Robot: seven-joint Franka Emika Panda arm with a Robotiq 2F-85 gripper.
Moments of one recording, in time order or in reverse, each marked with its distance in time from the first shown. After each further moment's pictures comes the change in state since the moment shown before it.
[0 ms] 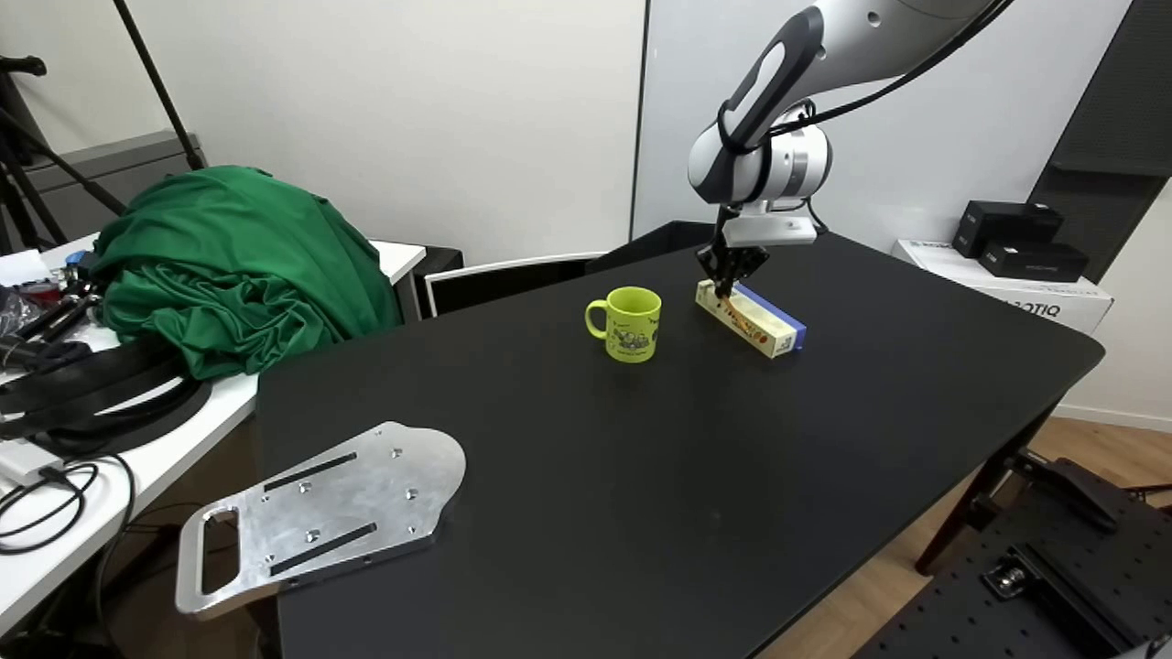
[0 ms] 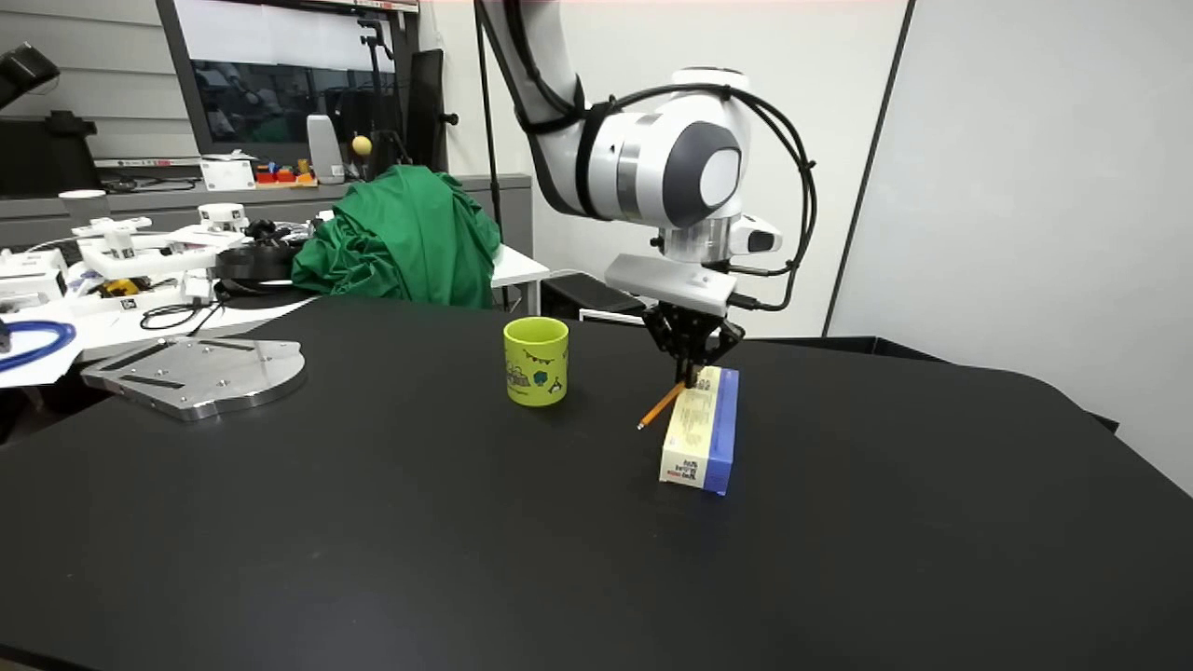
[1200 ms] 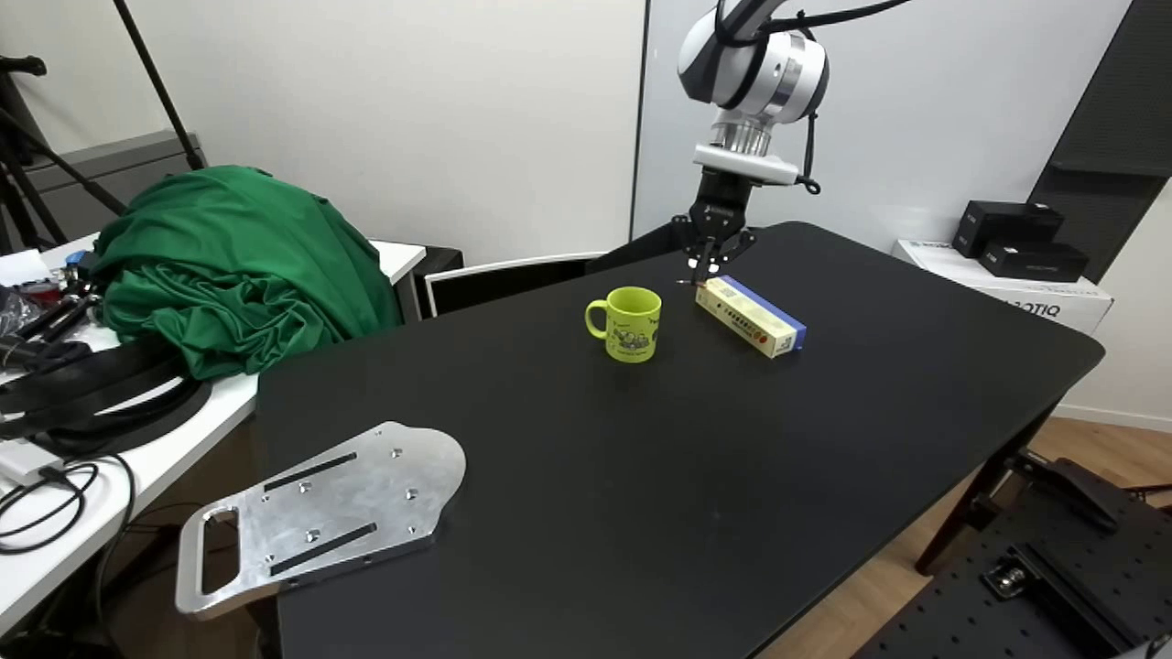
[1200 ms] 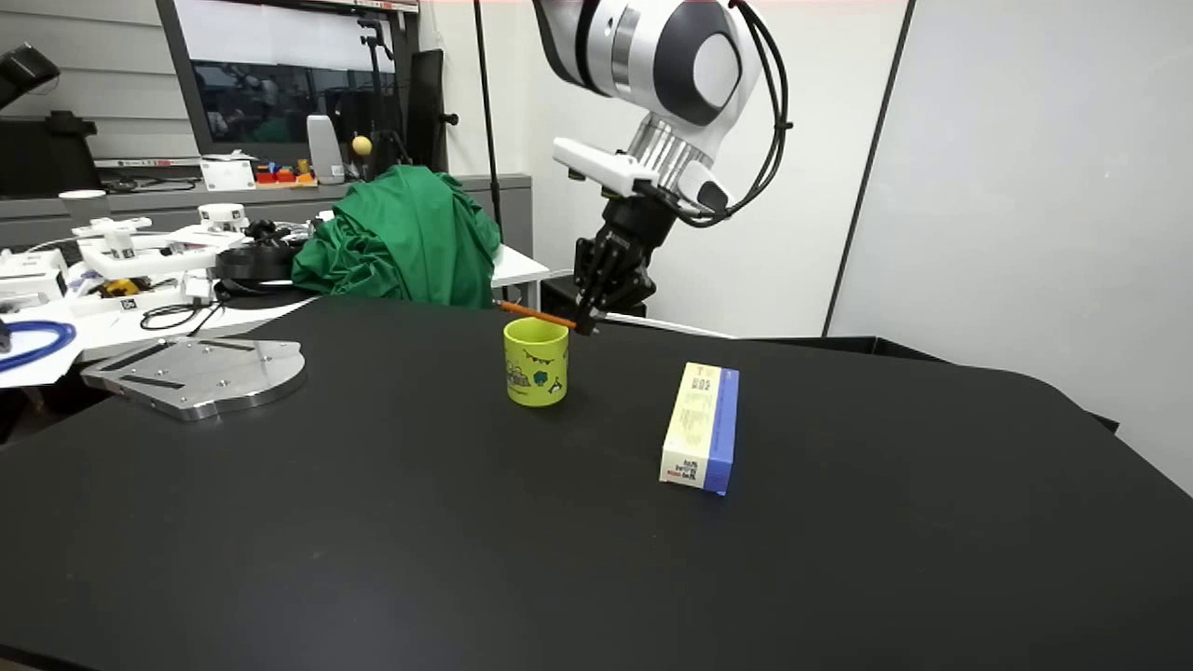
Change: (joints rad) arm 0.009 -0.111 0.019 0.105 0.272 -0.693 0.267
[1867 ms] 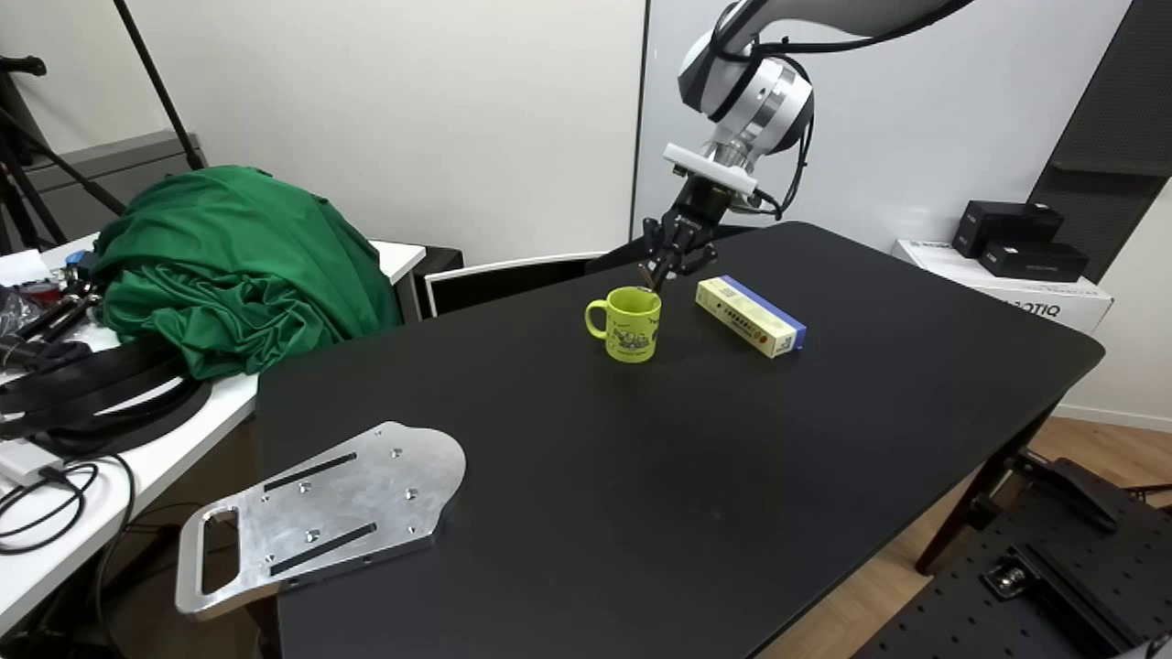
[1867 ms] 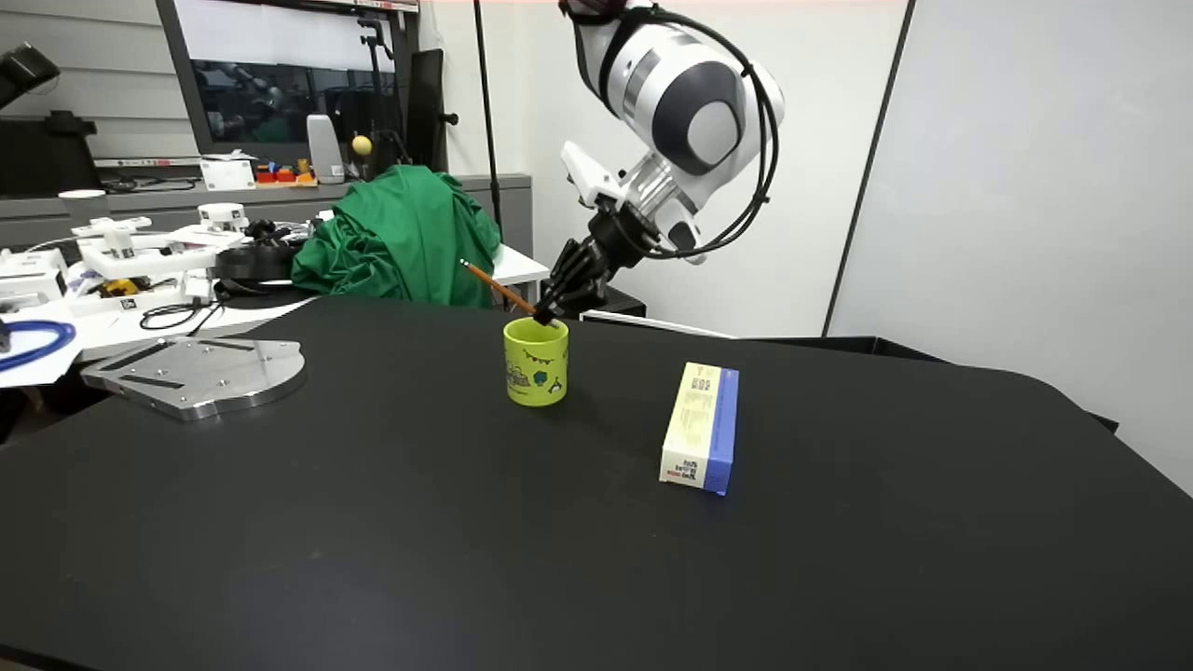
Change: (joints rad) arm -0.027 0.130 0.019 0.120 0.287 -0.108 0.142
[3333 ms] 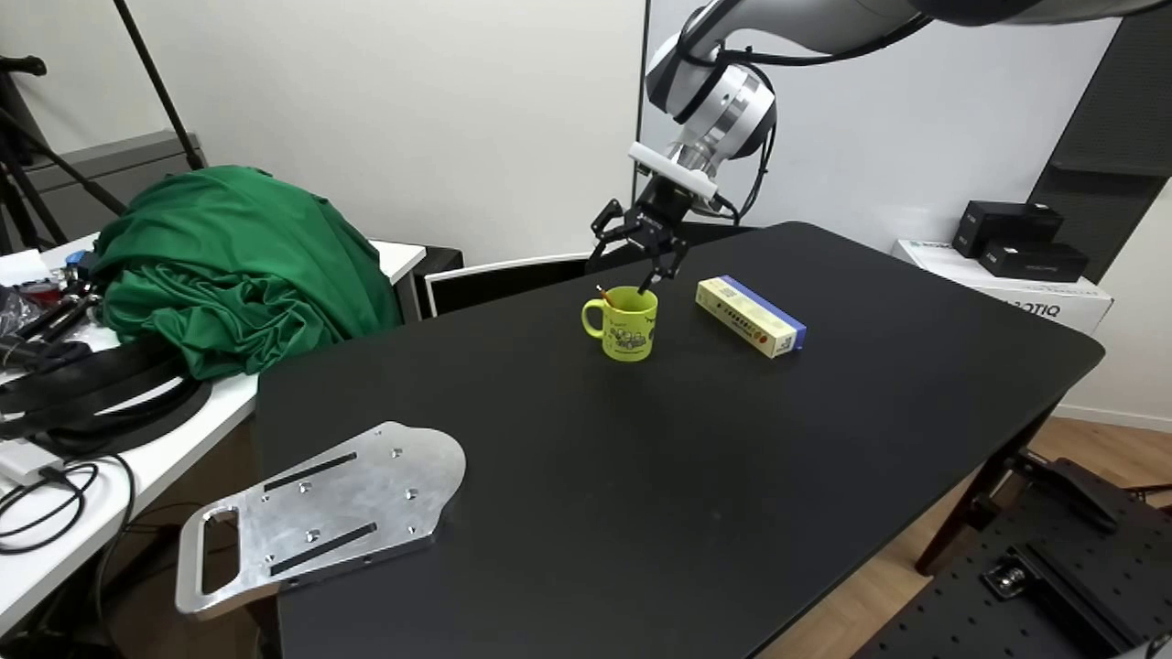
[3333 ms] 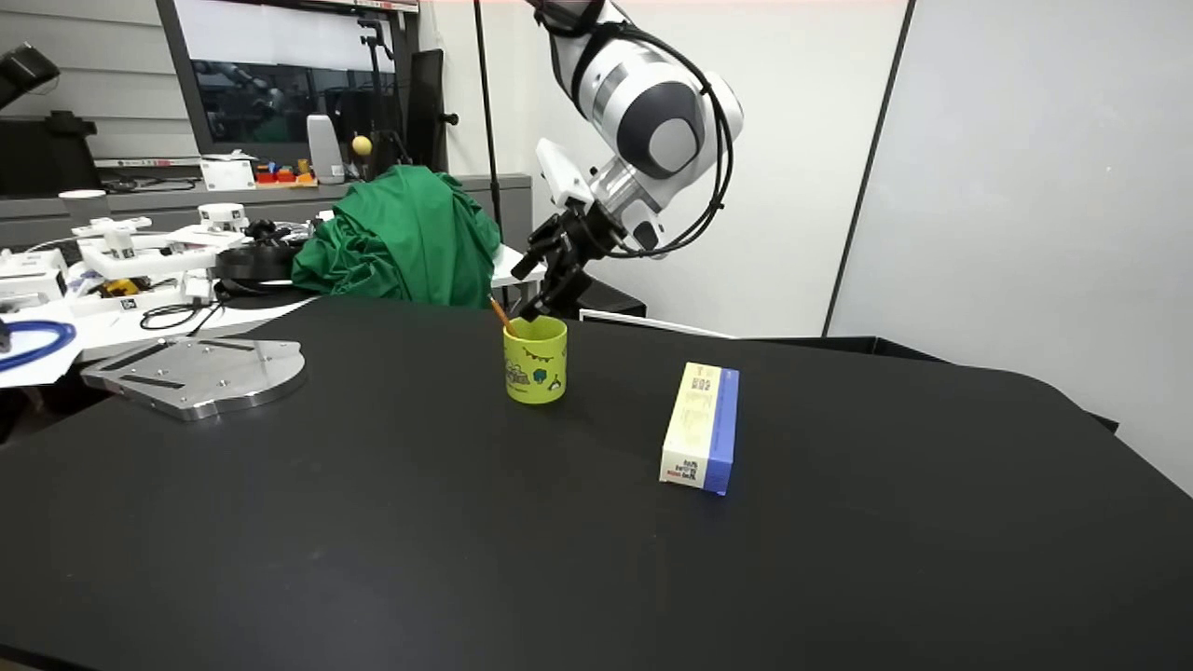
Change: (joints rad) arm 0.050 0.075 0.016 0.113 0.076 0.002 -0.019
